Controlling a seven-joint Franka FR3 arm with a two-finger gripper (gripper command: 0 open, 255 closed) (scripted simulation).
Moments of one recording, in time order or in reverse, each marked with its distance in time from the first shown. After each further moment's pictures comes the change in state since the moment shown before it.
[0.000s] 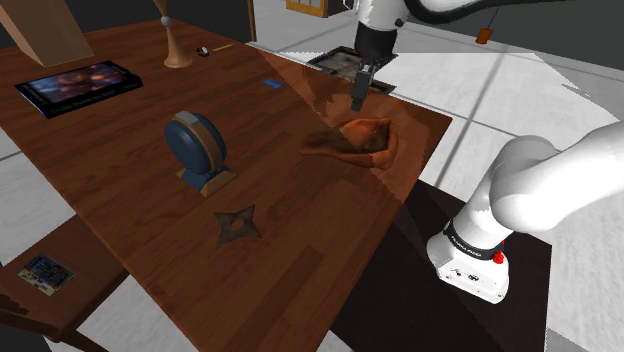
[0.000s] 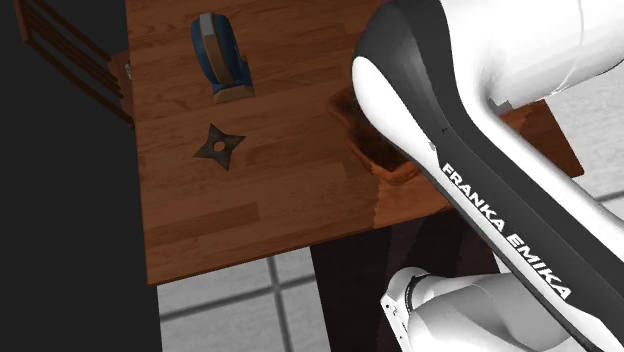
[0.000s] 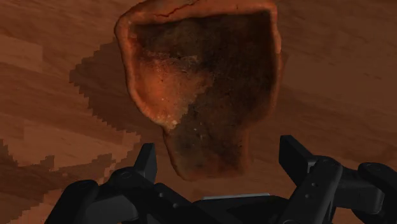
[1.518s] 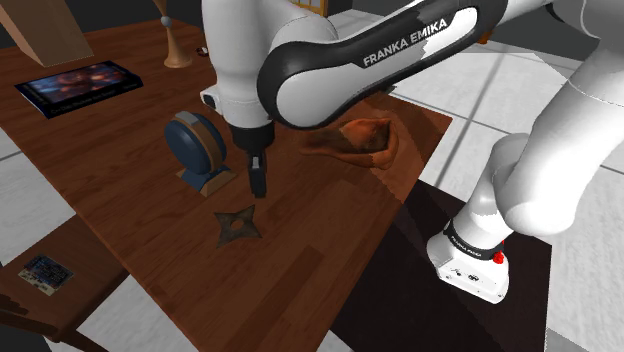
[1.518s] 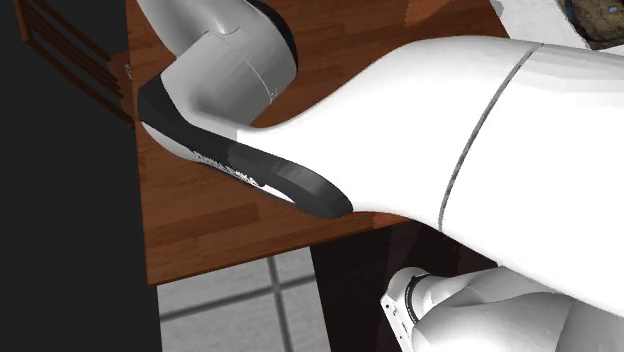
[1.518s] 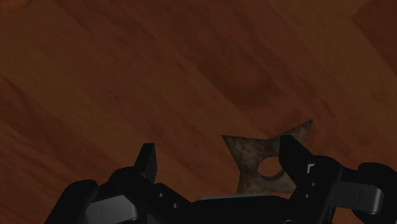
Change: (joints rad) arm 0.206 0.626 0.249 0.320 0.010 0.242 -0.011
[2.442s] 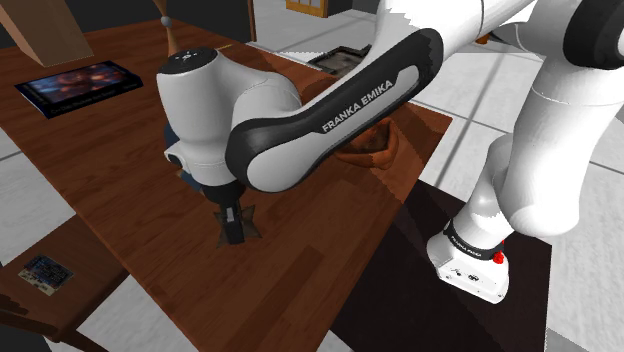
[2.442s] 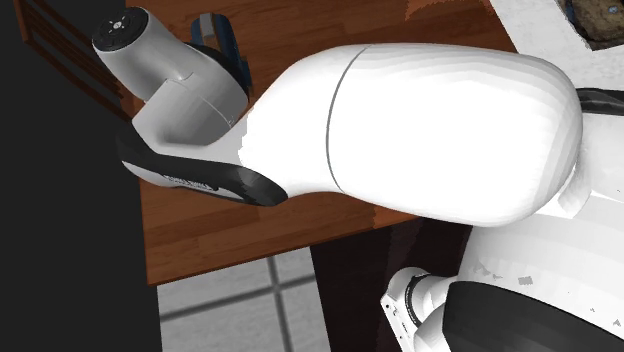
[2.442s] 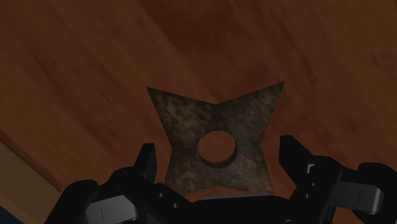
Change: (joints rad) arm 0.079 0.225 0.055 0.103 -0.076 0.089 0.025
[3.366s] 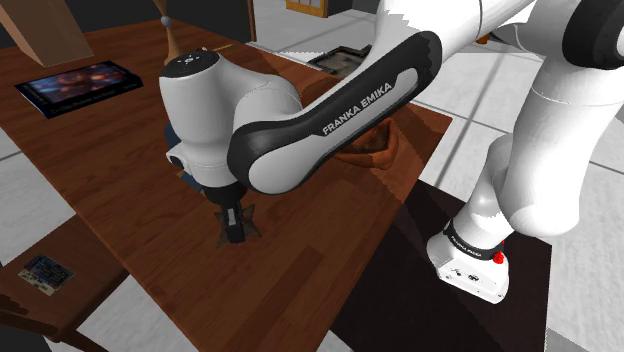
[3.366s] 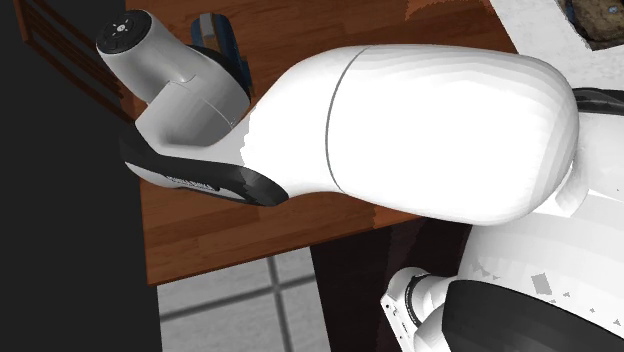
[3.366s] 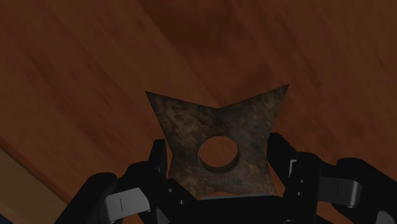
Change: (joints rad) arm -0.001 0.001 -0.001 -0.009 -0.001 0.011 0.000
